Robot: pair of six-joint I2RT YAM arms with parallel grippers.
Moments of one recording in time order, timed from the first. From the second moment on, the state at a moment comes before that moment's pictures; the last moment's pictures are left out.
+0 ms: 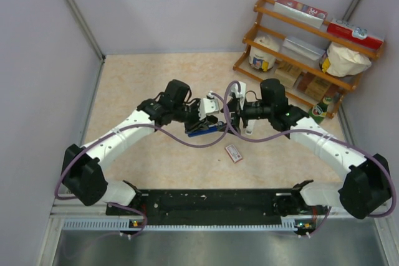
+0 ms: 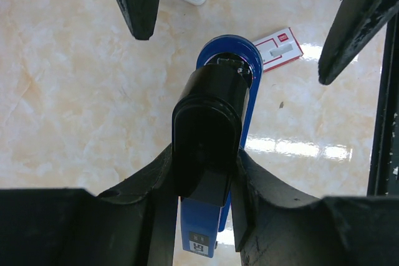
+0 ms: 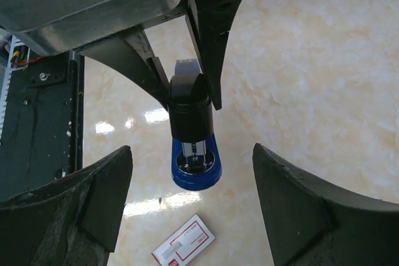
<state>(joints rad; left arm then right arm) -0.64 1.40 1.15 -0.53 0.55 0.61 0.53 1.25 0.93 -0.14 -0.83 -0.29</state>
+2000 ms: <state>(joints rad) -0.39 1.32 1.08 -0.45 0.89 0.44 0.61 1.38 0.86 0.12 -0.80 -0.21</state>
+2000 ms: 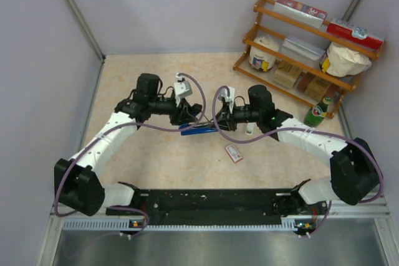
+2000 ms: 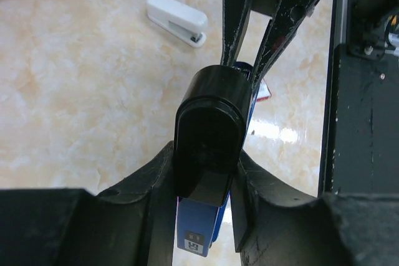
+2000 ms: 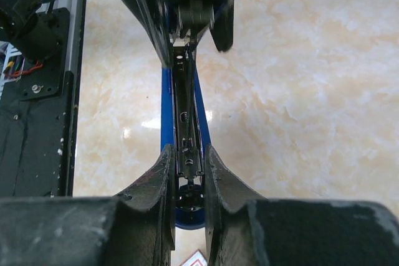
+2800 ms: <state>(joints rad) -0.05 1.14 0.88 0.43 1.12 -0.43 0.56 1.34 0.78 0.28 -0.81 -0.15</state>
